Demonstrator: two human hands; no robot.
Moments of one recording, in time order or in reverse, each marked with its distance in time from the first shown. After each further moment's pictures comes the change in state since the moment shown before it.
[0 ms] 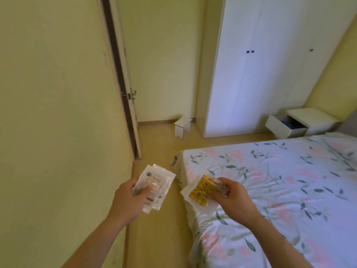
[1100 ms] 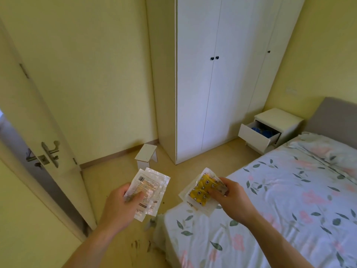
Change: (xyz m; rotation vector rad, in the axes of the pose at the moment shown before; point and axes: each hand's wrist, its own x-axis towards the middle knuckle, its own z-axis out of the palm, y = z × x) left_hand 0.676 0.074 0.114 -0.049 -0.310 0.141; right_hand 0.590 0.060 -0.050 -0.007 0.313 0.218
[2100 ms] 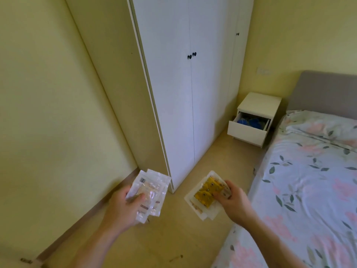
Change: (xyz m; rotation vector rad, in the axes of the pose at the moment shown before) left_hand 0.571 0.049 -0.025 0.129 -0.371 0.049; right_hand 0.455 -0.022 0.112 0.121 0.394 0.324
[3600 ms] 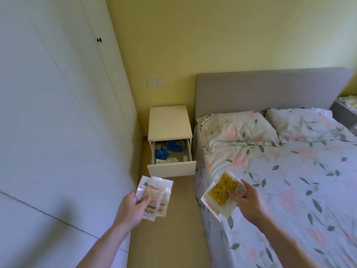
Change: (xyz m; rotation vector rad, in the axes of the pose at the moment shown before) left_hand 0.716 0.282 0.483 0.153 -0.726 0.205; right_hand 0.567 0.108 -0.310 0.152 0.729 0.439
